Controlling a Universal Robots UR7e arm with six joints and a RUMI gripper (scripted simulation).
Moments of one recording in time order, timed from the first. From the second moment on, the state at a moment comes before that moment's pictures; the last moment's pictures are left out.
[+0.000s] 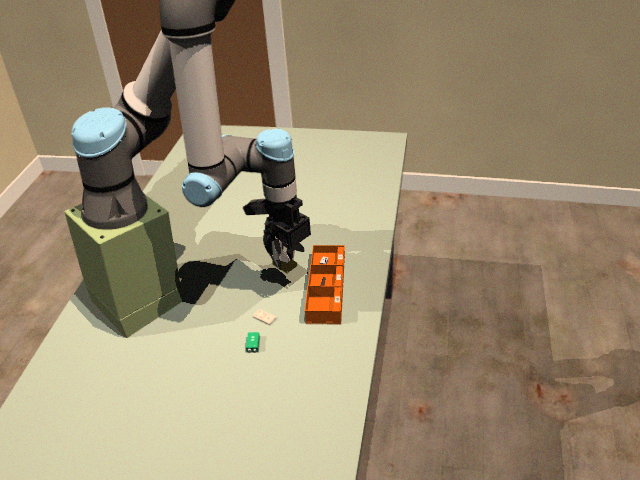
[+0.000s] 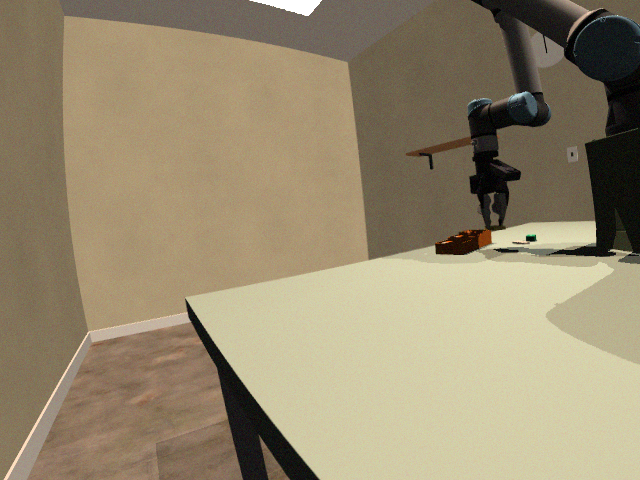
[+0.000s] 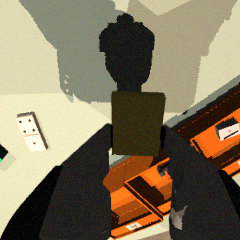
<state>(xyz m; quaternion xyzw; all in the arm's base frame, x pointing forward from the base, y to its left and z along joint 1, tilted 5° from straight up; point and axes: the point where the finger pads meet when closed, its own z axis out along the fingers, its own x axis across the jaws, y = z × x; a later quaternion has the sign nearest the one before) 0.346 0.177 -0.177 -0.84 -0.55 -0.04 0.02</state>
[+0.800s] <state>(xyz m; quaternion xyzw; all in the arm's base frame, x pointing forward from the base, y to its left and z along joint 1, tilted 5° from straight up) 0.358 0.191 -0.166 -0.80 -0.60 -0.04 0.02</state>
